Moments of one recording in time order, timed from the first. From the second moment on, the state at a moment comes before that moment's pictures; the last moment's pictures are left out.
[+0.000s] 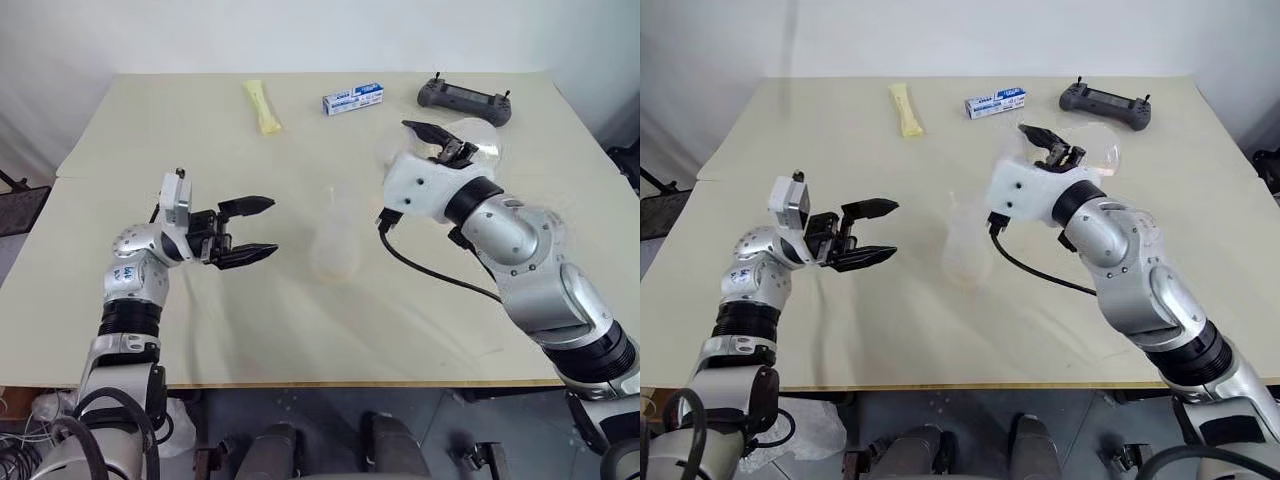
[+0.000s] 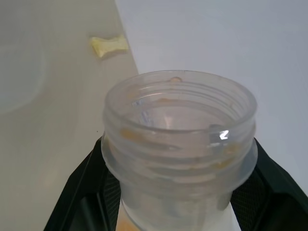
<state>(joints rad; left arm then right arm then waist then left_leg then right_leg) -0.76 0.49 0.15 0.61 -0.55 0.05 -1.50 -0.74 -0.75 0.39 -0.46 -0.40 0.50 0.43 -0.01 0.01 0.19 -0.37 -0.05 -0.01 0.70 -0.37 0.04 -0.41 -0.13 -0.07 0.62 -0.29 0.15</state>
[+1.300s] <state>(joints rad) -0.76 0.46 0.15 0.60 -0.55 0.04 -1.50 -0.76 -0.69 0.41 -0.29 -0.83 0.03 0.50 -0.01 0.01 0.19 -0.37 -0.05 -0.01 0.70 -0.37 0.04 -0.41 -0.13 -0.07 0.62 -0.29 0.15</state>
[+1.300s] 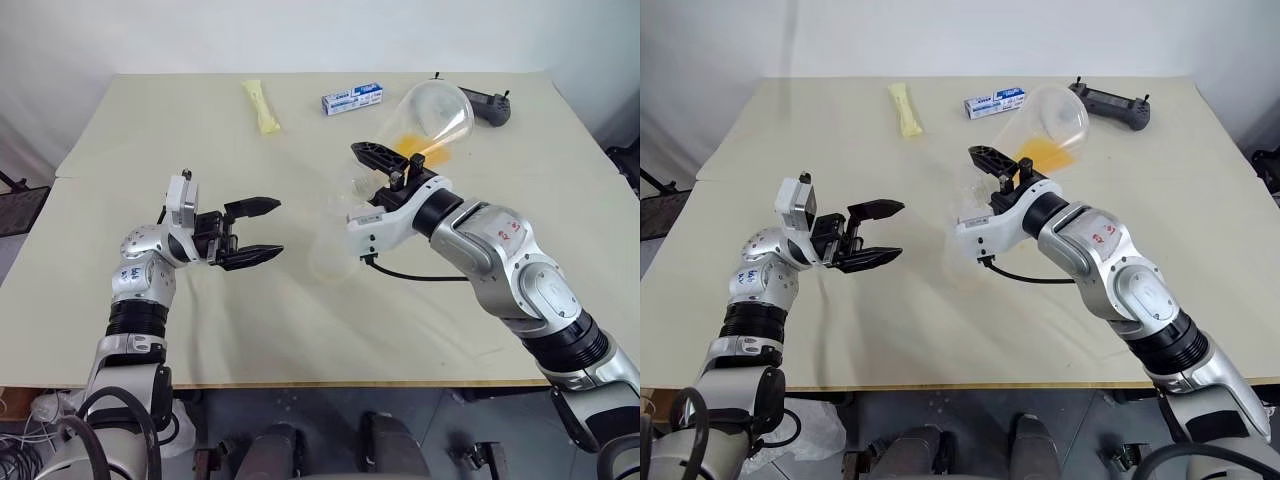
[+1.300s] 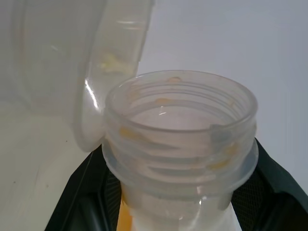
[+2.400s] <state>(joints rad) -0.76 0.45 0.17 0.60 -0.55 0.04 -1.50 -0.77 -0.69 0.34 -0.23 -0.89 -0.14 0.49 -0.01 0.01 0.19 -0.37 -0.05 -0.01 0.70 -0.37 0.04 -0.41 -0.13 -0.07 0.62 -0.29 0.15</state>
